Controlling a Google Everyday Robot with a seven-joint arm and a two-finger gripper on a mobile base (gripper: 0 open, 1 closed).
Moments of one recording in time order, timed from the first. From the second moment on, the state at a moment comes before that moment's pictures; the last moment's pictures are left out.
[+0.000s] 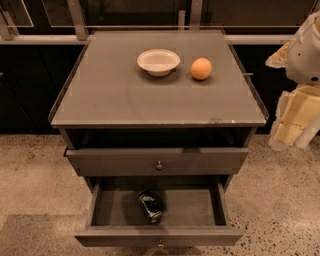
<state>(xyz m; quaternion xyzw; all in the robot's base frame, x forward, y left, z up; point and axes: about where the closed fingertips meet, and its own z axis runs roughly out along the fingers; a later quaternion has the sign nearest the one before) 0.438 -0.217 0.976 -0.60 0.78 -0.03 0.16</state>
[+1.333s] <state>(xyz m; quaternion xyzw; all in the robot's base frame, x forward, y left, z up) 0.391 -0.203 0.876 -0.47 0.85 0.05 0.22</state>
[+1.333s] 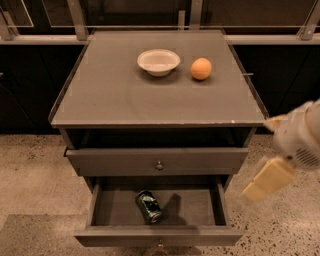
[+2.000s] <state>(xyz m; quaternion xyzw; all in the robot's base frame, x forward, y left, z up) 0.395 -0.173 0.680 -0.40 0.89 0.12 0.16</state>
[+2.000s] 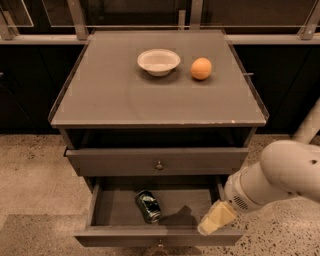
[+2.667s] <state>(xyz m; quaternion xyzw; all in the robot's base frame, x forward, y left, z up) 0.396 -0.172 0.658 -0.37 0.90 0.14 0.17</state>
